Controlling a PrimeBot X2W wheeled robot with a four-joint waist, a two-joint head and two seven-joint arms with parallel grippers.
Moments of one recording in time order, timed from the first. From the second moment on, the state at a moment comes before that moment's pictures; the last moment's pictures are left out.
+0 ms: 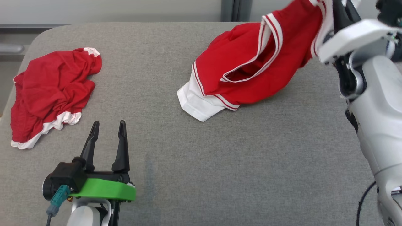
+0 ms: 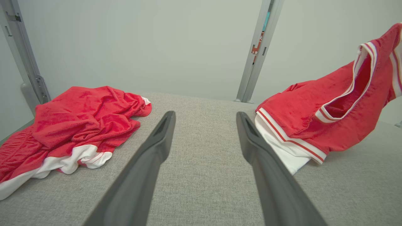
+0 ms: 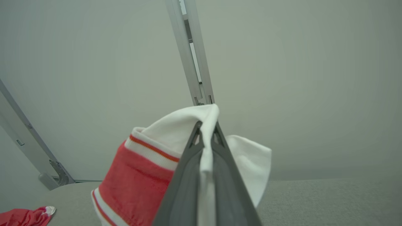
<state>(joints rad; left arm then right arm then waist) -0.11 0.05 -0.07 0.14 -0.27 -0.13 -0.26 -0.95 -0.22 0.16 0.76 0.49 0.13 -0.20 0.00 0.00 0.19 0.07</state>
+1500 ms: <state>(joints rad) -0.13 0.05 -0.10 0.16 -0.27 -0.13 -0.26 -0.46 -0.05 0.28 0.52 0.01 0.13 0.13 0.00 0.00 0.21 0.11</state>
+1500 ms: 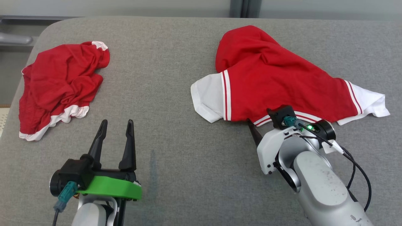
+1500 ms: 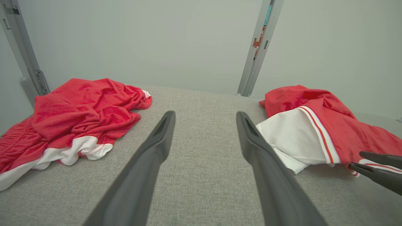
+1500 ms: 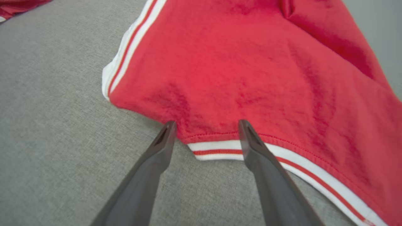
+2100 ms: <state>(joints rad) -0.14 0.05 -0.11 0.17 -0.29 -0.13 -0.26 -0.55 -0.05 0.24 0.73 0.02 0.13 0.09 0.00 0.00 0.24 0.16</state>
